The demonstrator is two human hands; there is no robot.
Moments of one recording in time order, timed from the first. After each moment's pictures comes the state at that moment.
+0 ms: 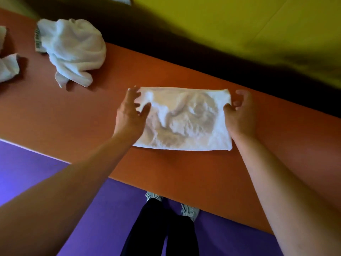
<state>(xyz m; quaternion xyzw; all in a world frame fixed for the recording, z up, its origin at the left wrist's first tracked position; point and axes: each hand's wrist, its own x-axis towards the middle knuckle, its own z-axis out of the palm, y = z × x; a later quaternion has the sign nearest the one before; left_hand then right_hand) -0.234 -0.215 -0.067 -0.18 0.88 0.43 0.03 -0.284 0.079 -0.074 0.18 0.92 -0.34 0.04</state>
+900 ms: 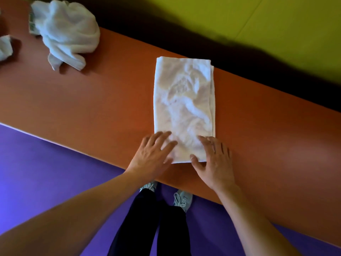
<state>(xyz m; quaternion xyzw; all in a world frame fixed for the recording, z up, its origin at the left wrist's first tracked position) -0.100 -0.139 -0.092 0.17 0.97 0.10 0.13 -0.106 0.099 -0.093 -0.09 0.98 -0.10 0.13</state>
